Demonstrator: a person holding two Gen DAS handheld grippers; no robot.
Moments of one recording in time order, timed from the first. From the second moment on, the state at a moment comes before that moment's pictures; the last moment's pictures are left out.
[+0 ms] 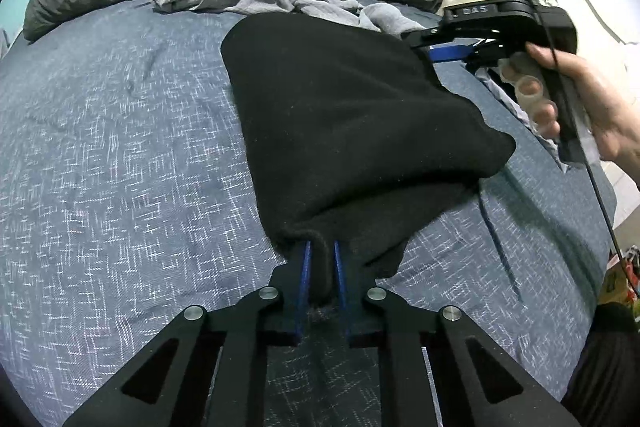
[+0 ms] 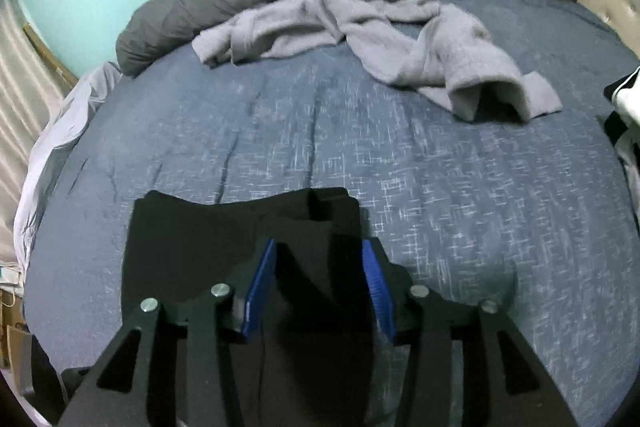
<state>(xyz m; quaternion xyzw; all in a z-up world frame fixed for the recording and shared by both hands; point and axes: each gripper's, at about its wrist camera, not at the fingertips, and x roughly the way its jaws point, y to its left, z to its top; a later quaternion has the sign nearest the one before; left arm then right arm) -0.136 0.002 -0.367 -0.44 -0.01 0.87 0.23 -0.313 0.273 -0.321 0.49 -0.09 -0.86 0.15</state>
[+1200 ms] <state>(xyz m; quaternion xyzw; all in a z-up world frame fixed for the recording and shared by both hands) -0.135 -0.009 -0.358 -0.44 -0.04 0.87 0.24 -0.300 0.260 -0.287 0.43 -0.04 -0.89 0.13</state>
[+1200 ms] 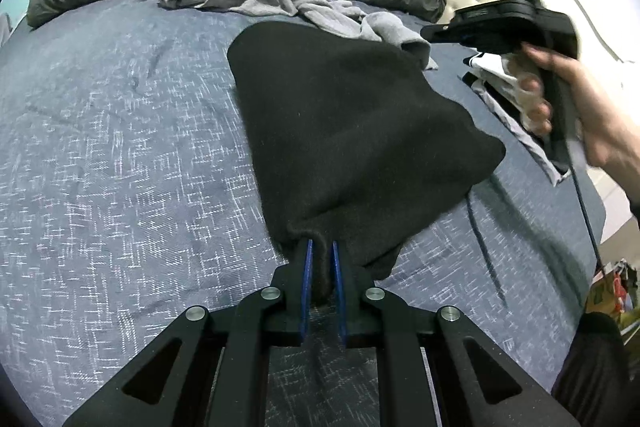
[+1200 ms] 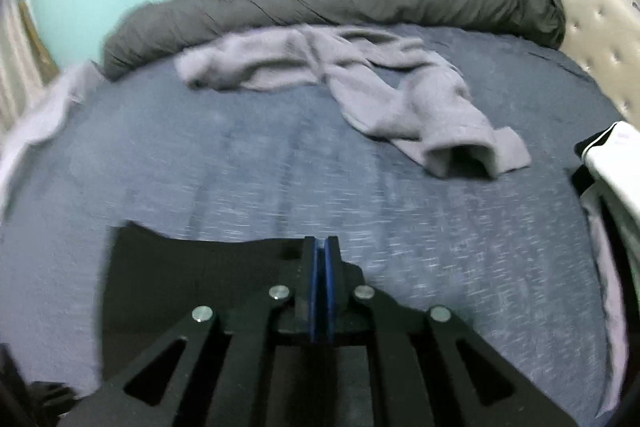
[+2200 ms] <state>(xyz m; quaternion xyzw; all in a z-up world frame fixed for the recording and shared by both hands) -0.106 -0.112 -0.326 -0.40 -0.13 0.89 0.16 -0.127 0.194 -0.359 0.50 -0.15 -0.82 0.21</state>
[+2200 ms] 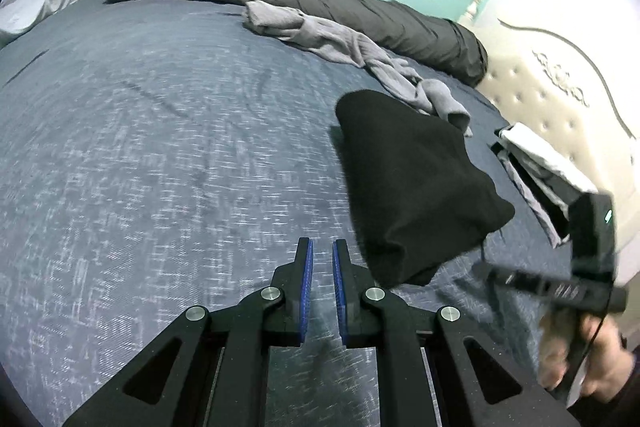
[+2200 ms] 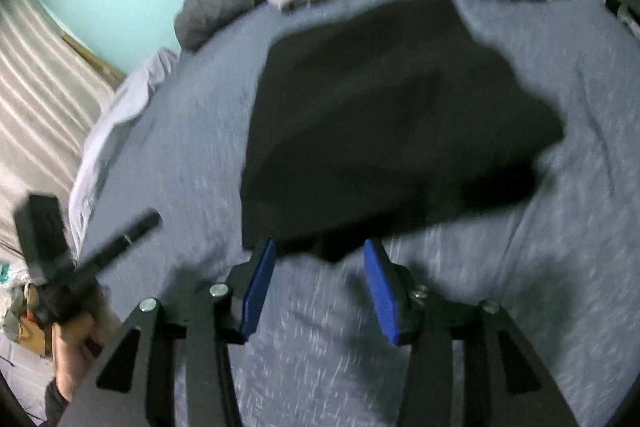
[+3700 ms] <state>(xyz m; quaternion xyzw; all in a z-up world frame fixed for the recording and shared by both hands) -0.098 -0.095 -0.311 -0.39 -0.14 0.90 0.17 -0.108 0.269 -0.348 0.49 -0.20 -0.83 0.16</state>
